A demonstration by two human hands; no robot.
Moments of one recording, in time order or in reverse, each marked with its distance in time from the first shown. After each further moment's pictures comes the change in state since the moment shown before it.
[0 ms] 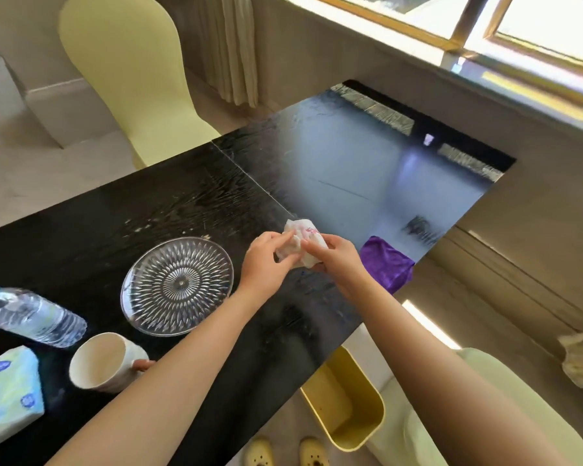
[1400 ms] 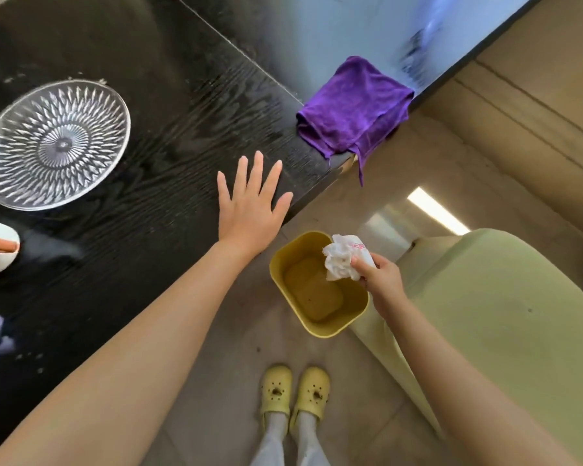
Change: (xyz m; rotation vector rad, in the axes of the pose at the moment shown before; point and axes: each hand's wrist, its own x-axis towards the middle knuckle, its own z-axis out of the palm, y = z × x) left_hand -0.075 -0.097 0.219 0.851 -0.179 -0.006; right_hand -0.058 0.357 -0.164 0.053 0.238 0.413
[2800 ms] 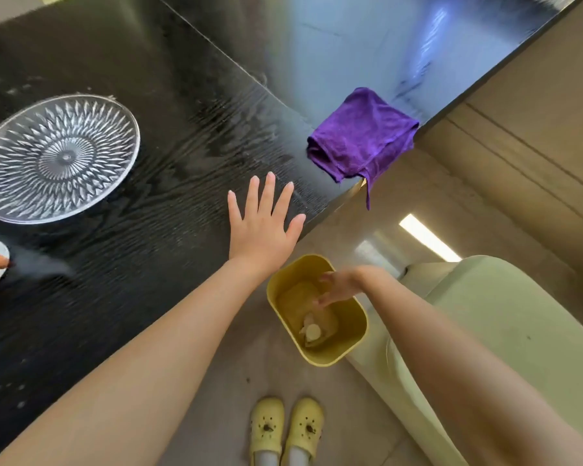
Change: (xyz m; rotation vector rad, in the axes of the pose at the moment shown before) left_hand -0.002 0.000 0.002 0.011 -0.015 0.035; right_hand 0.036 -0.053 0.063 -1.538 -0.671 0.133
